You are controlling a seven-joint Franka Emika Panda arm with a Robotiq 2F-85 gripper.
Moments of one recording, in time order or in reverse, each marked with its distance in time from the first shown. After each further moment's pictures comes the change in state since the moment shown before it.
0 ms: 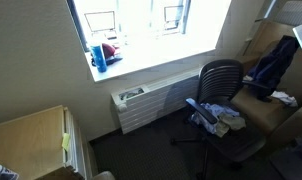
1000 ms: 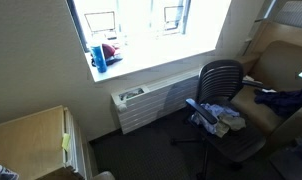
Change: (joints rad) arm 0.013 0.378 -0.114 -0.050 0.377 -0.520 -0.429
